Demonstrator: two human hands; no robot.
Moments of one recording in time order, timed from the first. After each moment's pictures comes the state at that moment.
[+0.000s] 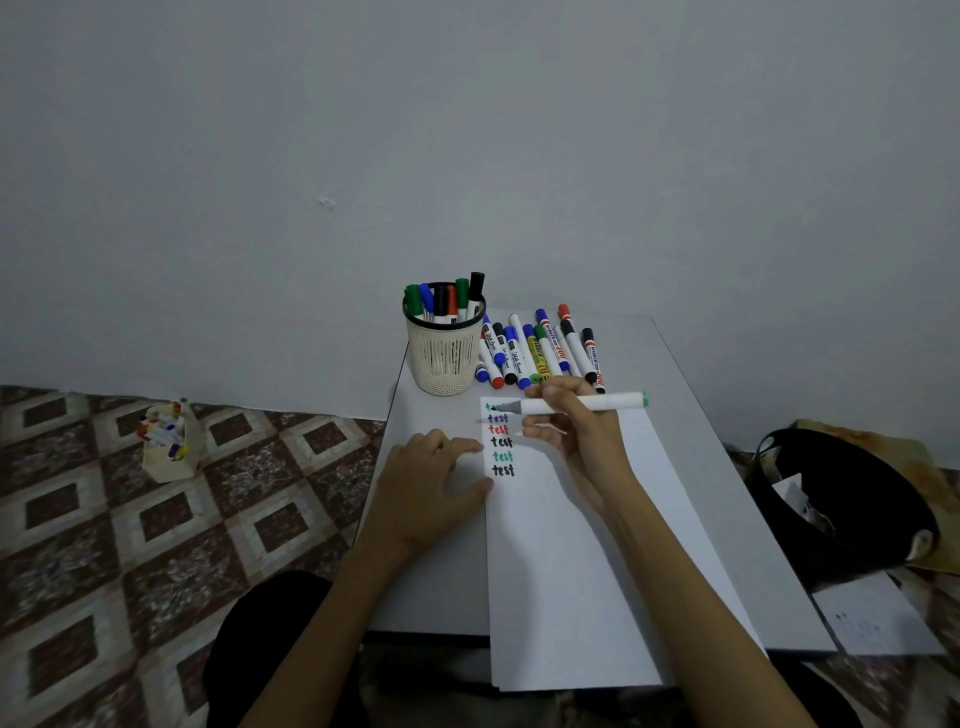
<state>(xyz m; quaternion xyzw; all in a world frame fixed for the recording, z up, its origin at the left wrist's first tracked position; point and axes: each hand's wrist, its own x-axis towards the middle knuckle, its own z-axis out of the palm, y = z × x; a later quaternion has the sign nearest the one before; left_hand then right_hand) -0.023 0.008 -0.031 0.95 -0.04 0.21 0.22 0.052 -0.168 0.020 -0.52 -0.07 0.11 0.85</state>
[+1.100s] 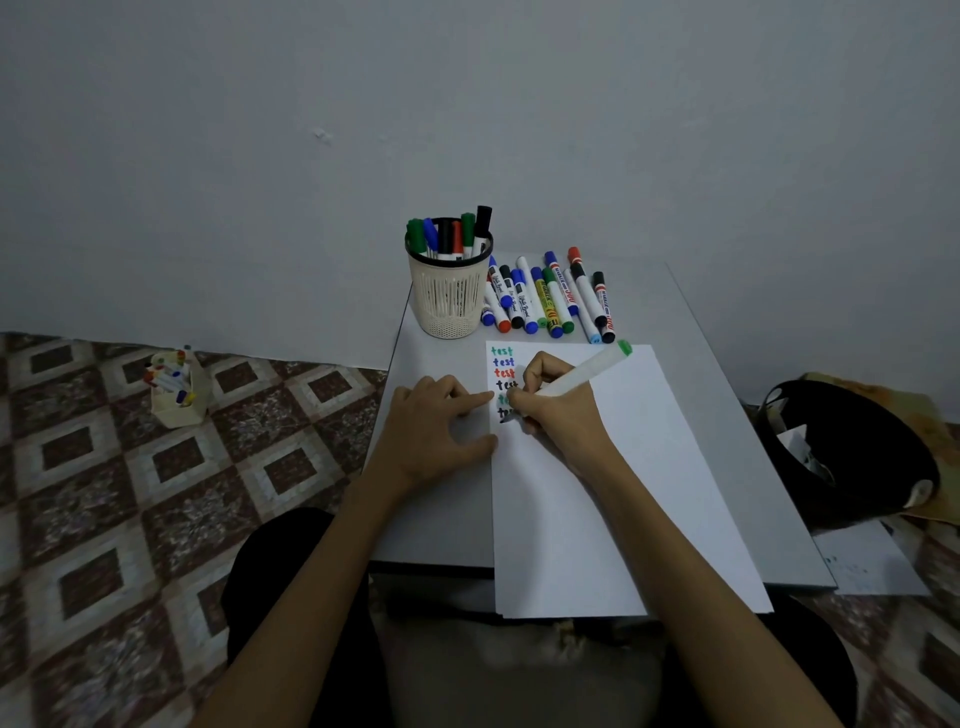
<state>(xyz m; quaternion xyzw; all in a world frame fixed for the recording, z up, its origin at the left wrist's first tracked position) -0.018 0.012 -0.036 0.97 -0.06 0.15 0.21 0.036 -0.153 -0.011 -0.72 -0.13 0.09 0.67</state>
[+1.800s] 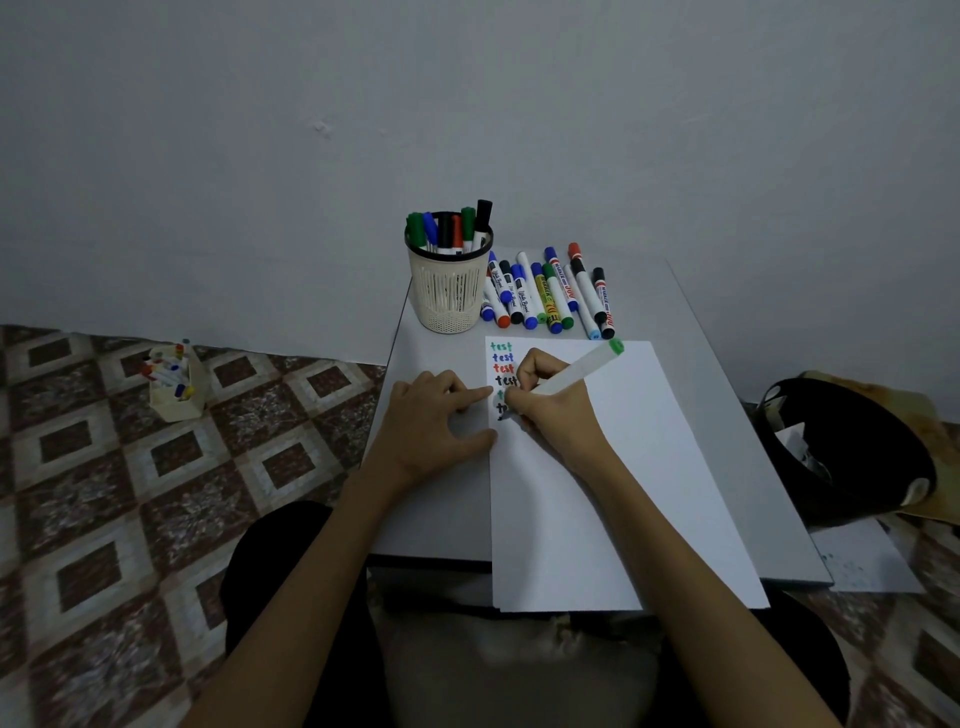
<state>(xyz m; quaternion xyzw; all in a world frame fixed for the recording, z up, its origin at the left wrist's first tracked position) -0.019 0.010 -0.035 0.96 -0.06 0.16 0.22 0.028 -0.151 -0.005 -0.77 -0.16 0.06 0.61</state>
